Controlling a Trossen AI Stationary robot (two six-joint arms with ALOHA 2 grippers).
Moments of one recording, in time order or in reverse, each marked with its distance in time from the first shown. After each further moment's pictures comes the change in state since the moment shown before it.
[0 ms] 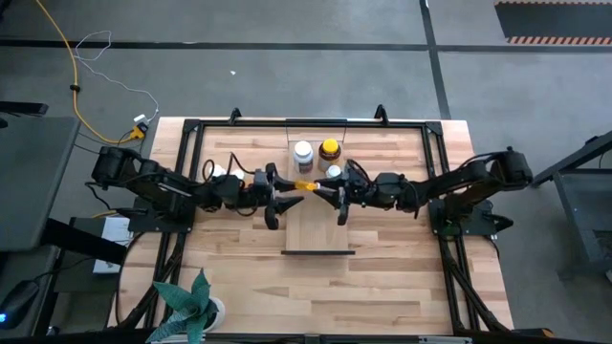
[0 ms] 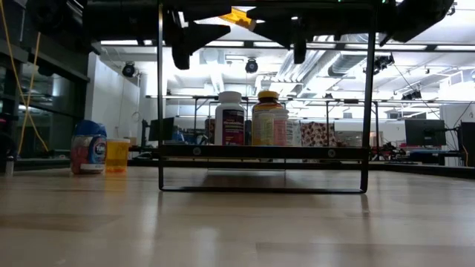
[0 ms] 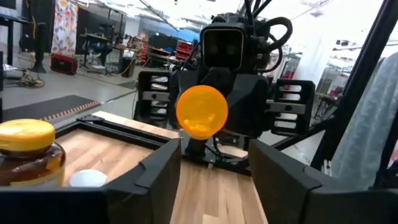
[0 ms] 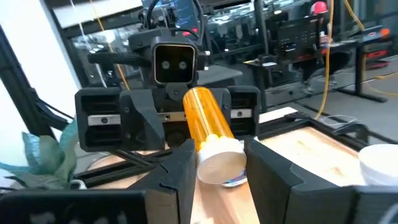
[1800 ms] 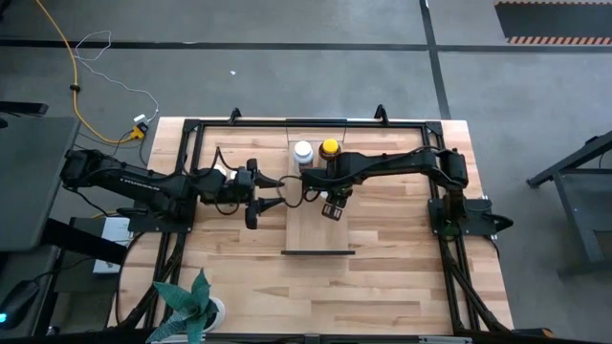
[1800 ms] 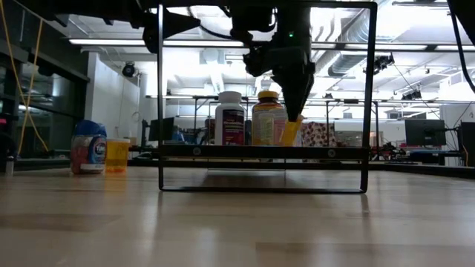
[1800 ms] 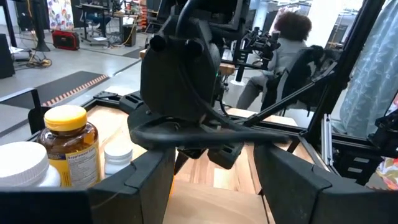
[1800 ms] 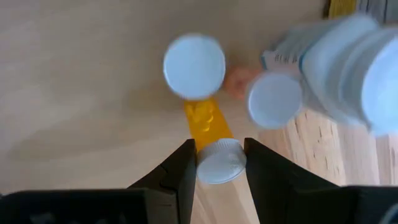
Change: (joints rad) left arm -0.016 -0.379 0.000 -0.564 0.002 0.065; right arm -0.120 0.511 1.009 -2.094 -0.122 0.123
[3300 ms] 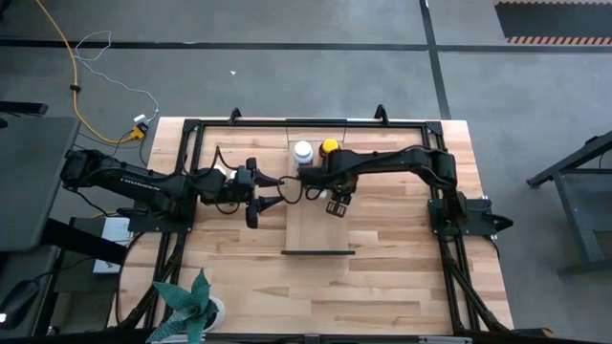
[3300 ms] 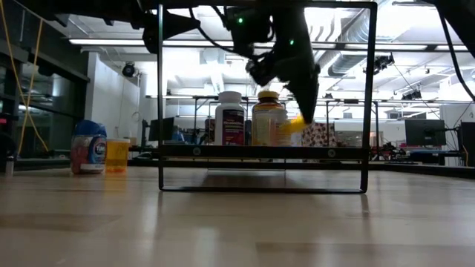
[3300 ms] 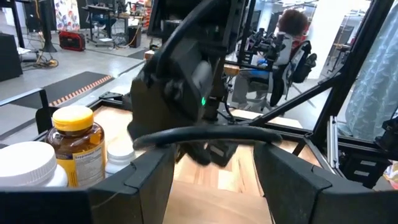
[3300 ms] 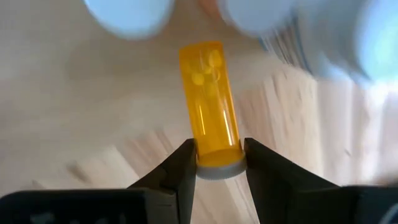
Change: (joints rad) left arm 0.000 -0.001 0.000 0.002 -0.018 0.000; right arm -0.029 0.084 0.107 -0.242 0.014 -0.014
